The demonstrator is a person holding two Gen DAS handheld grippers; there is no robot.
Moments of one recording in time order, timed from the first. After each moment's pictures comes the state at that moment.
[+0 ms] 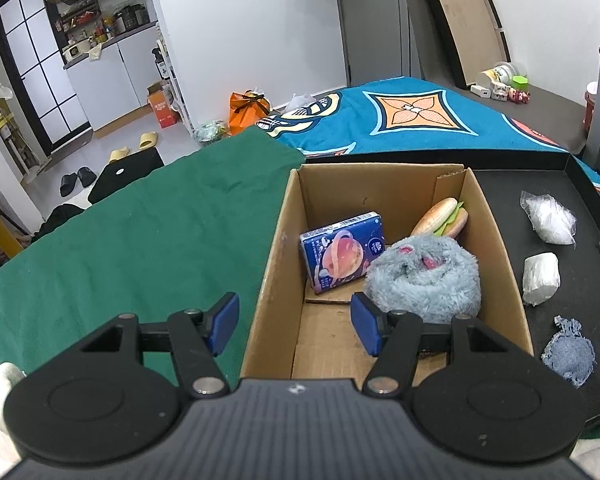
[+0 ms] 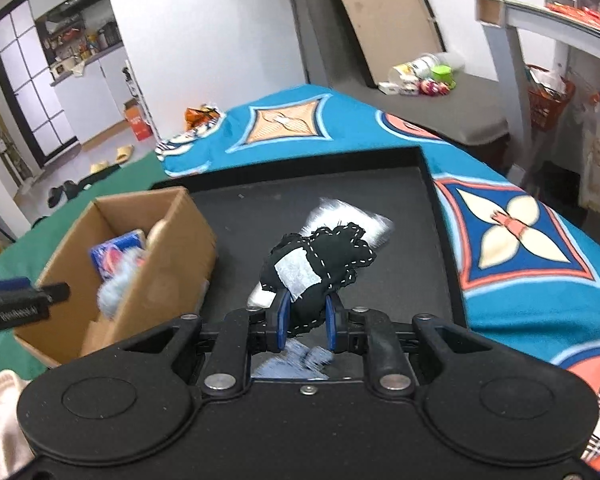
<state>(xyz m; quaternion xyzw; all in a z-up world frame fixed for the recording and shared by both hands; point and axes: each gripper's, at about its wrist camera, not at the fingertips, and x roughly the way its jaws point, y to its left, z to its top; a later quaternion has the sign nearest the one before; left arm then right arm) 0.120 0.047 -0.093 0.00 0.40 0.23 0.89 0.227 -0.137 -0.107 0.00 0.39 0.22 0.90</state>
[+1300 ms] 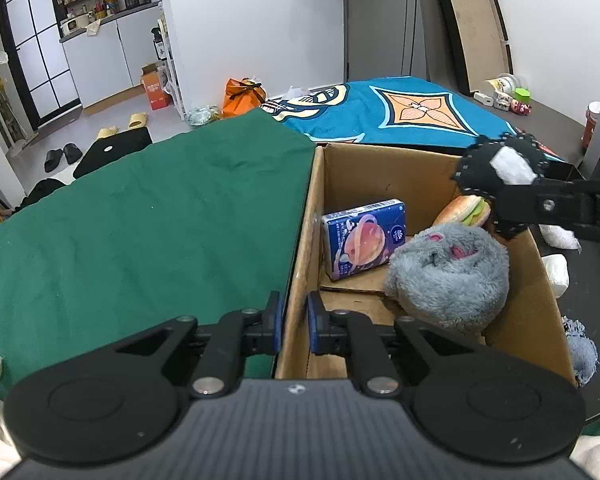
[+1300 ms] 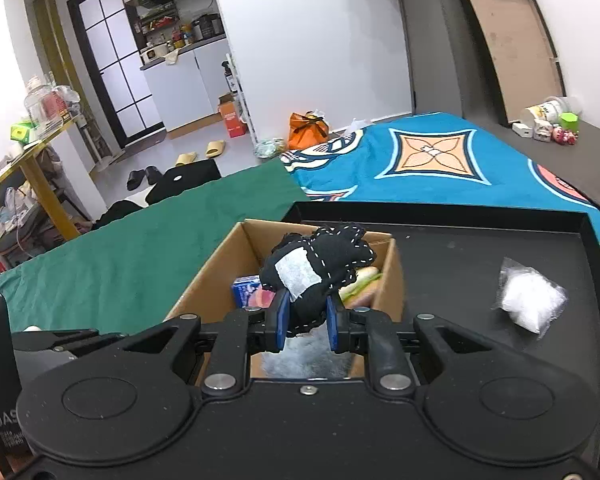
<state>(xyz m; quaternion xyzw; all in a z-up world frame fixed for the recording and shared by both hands) 0.107 0.082 -0.111 -0.05 0.39 0.21 0.89 0.216 -0.006 -0.085 -0.02 0.35 0.34 0.87</state>
